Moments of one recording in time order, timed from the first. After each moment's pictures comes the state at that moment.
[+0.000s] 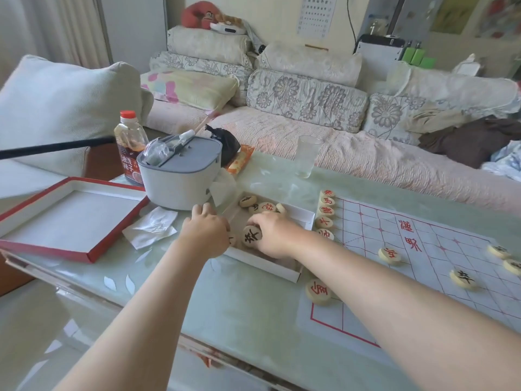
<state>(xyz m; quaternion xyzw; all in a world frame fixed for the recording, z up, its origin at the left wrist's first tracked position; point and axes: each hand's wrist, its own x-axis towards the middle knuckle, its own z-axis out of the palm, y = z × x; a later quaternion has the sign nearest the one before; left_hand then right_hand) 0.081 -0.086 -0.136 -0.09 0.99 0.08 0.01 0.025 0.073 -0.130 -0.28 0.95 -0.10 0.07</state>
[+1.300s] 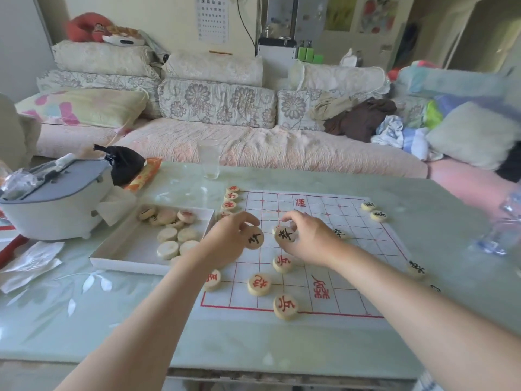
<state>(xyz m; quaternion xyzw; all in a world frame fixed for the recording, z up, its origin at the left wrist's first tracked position) 0.082 0.141 -0.106 0.10 0.91 0.39 0.00 0.089 0.346 -0.105 -0.11 0.97 -0.22 -0.03</state>
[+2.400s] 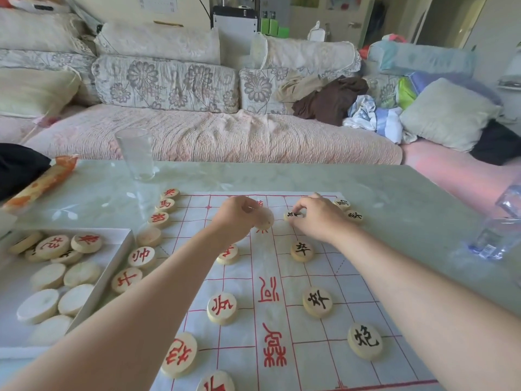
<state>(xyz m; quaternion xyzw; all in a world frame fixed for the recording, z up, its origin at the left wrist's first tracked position) -0.072 0.292 -0.145 0.07 0.86 0.51 0.04 -0.052 0.495 -0.147 0.04 0.98 -0.16 -0.06</state>
